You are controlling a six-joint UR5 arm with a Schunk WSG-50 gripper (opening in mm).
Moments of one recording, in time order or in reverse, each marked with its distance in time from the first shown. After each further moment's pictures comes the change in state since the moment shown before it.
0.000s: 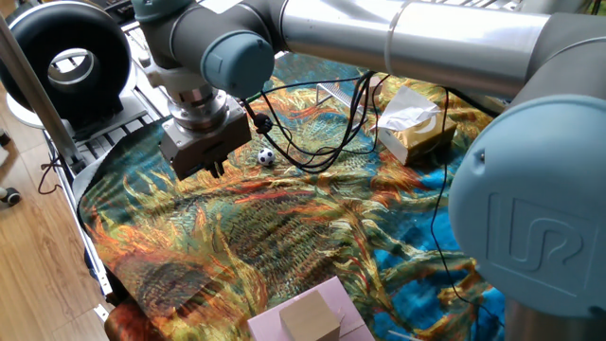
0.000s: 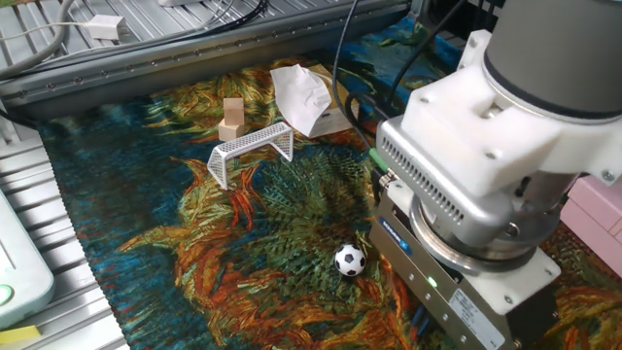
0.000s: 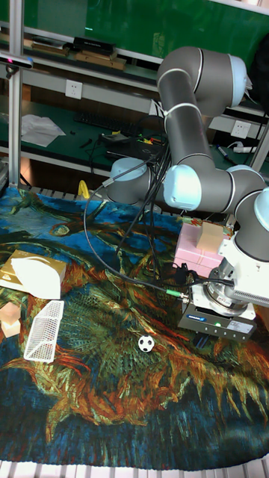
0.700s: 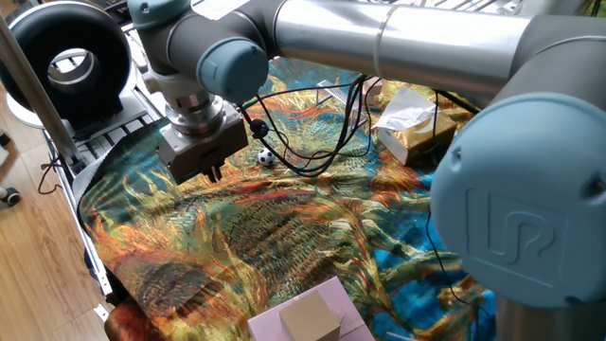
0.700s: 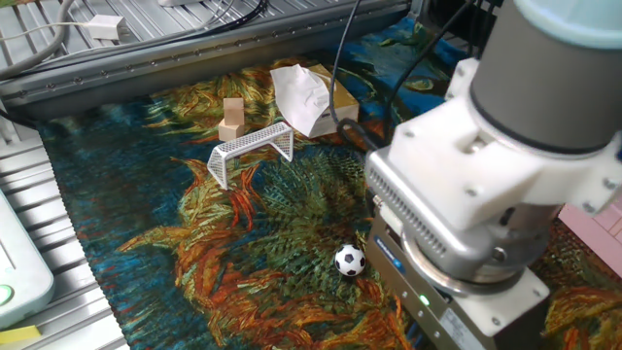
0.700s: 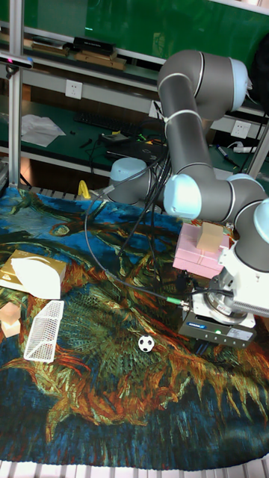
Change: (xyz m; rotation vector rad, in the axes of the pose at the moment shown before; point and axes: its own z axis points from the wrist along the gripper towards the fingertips) arm -0.006 0.001 0.018 0.003 0.012 0.001
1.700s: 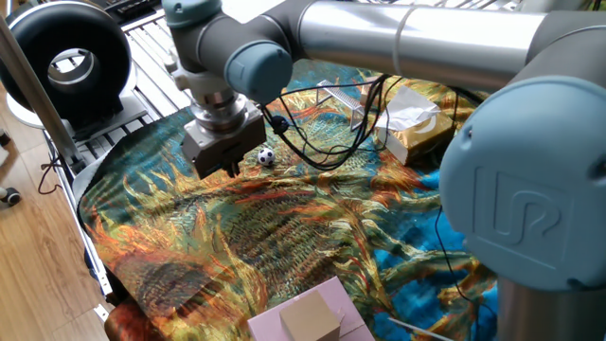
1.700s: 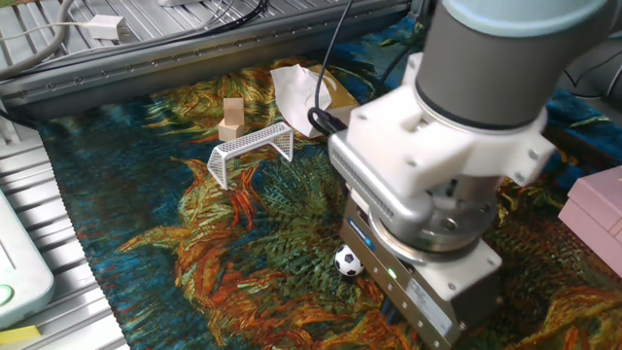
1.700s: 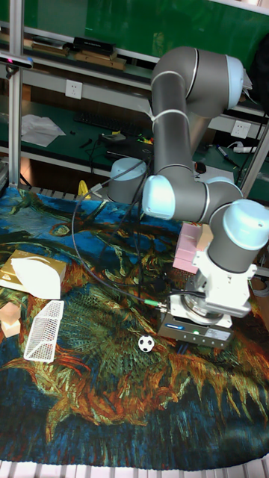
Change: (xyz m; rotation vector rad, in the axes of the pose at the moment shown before) arm 0.001 -0.039 0.015 -0.015 -0.005 -0.018
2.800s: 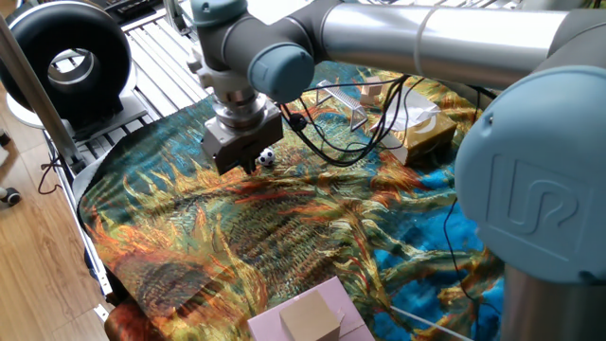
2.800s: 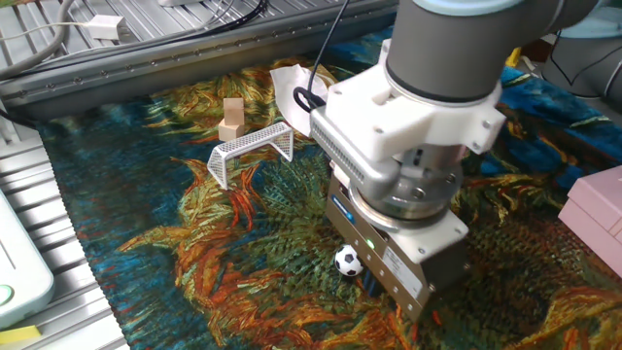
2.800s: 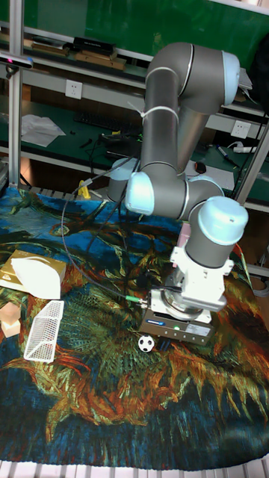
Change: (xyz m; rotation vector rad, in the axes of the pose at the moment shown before) arm 0.008 -0.038 0.012 0.000 -0.011 0.003
